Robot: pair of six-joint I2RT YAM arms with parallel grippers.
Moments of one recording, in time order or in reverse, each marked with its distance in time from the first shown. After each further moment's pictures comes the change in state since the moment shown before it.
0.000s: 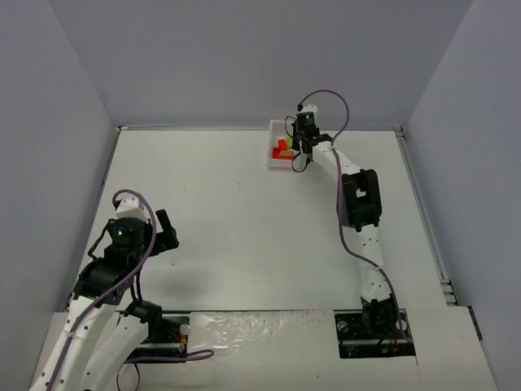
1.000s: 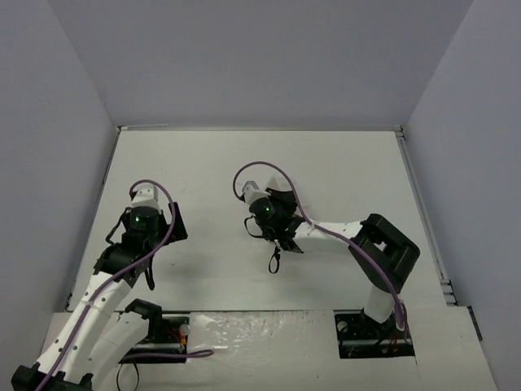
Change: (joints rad) left arm 0.000 0.155 -0.081 0.223 -0.004 0.035; right arm 0.628 -0.747 -1.202 0.507 0.786 -0.895
